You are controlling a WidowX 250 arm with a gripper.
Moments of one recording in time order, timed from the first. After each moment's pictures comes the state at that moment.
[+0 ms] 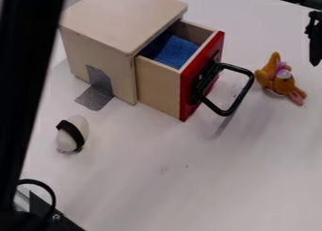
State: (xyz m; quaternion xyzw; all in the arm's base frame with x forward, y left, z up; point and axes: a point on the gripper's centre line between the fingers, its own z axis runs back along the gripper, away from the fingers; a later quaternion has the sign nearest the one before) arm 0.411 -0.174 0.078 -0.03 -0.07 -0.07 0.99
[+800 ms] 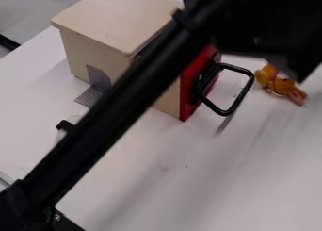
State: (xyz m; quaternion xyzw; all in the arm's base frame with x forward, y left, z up) arm 0.456 -0.214 0.007 -0.01 -0.04 0.00 1.00
